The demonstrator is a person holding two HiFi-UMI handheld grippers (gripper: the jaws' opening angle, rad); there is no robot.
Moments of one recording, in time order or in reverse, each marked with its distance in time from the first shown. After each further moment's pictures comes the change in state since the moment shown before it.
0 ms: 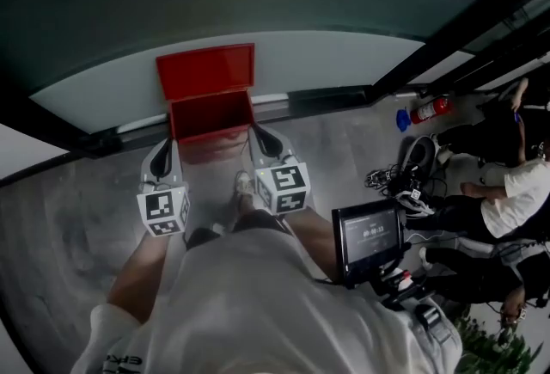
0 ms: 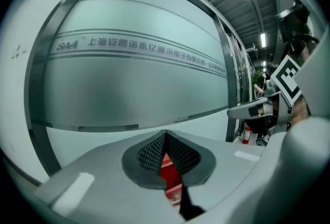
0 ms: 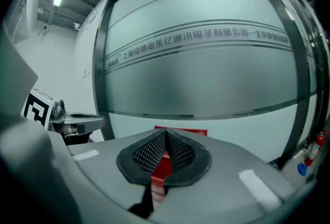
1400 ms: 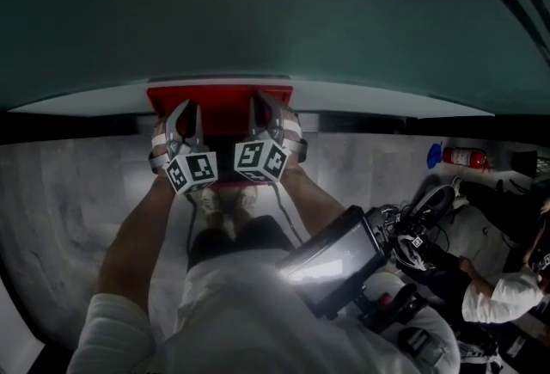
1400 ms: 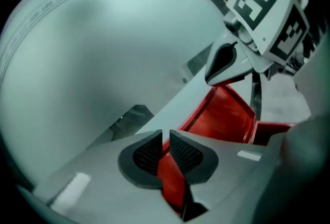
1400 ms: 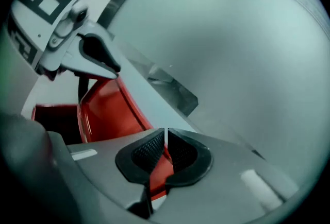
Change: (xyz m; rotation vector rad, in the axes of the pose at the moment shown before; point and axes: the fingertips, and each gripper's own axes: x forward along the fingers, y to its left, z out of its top) left arm 0.357 0.046 -0.097 0.623 0.261 0.134; right arm 0.363 -0.147 -0.065 -0.740 0.196 0.004
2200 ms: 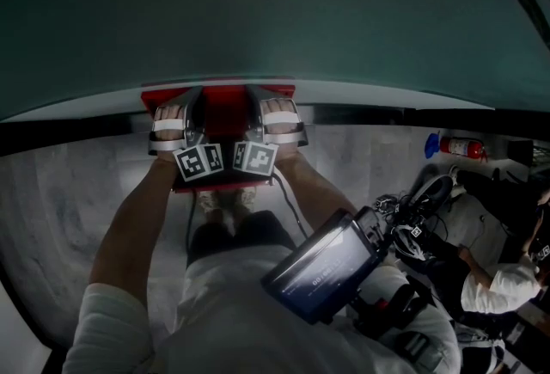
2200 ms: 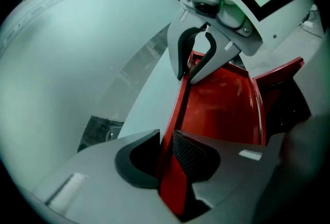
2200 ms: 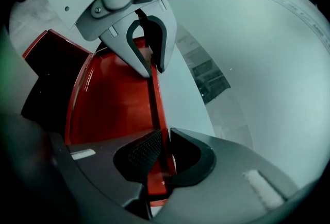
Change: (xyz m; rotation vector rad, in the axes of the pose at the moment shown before) left arm 0.044 -0.033 -0.002 0.447 -0.035 -0.062; right arm 0.032 0.029 -0.007 -0.554 0.011 -0.059
